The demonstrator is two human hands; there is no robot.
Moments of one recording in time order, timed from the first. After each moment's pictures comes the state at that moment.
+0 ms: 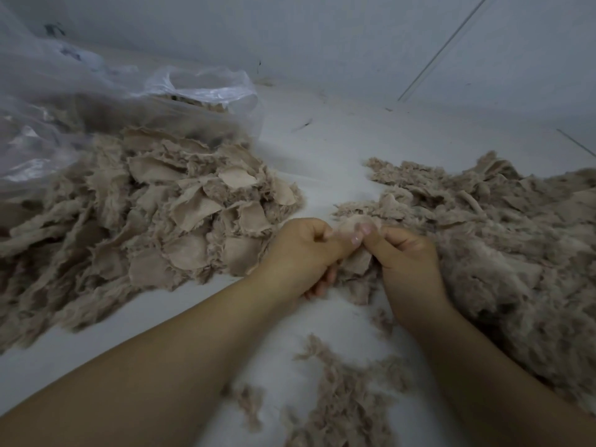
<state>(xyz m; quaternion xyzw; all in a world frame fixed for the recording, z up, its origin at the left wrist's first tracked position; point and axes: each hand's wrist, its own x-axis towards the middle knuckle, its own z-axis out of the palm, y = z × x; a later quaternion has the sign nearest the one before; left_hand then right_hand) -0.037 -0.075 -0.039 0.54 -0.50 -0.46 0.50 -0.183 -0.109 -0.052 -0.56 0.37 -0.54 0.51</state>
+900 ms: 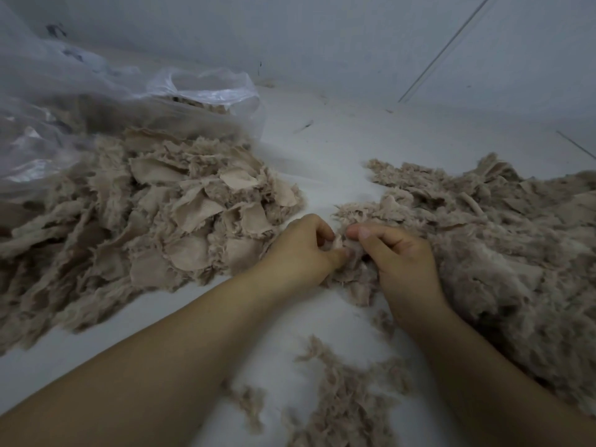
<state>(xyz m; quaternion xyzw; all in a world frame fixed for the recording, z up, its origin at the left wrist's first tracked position) -0.030 -0.092 -0.046 0.65 -0.58 -0.30 0.39 -0.180 -0.106 -0.045 -0.59 0.40 -0.53 0.46</state>
